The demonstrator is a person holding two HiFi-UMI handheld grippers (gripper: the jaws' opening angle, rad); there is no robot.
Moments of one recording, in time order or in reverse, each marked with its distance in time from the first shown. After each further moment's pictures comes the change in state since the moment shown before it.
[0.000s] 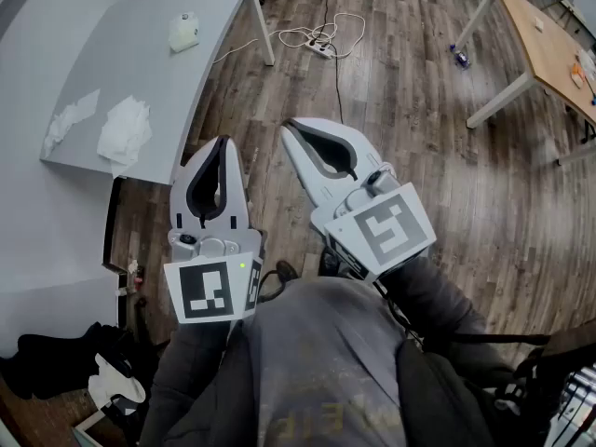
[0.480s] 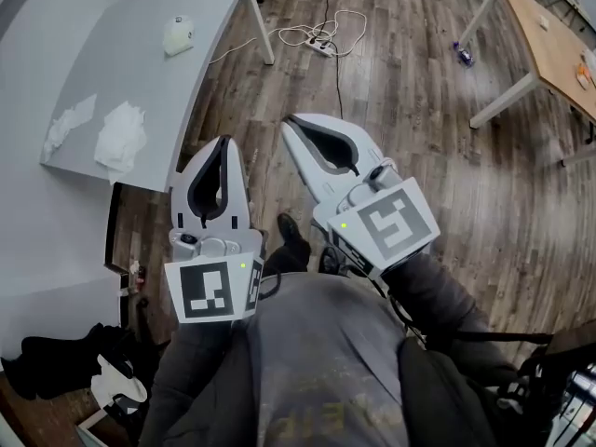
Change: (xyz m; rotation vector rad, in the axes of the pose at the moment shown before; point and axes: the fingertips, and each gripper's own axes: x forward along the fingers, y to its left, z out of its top) left arm 0.038 -0.016 -0.012 -0.006 0.020 -0.007; right arm 0.008 -0.043 -0.006 0.031 -0.002 0.009
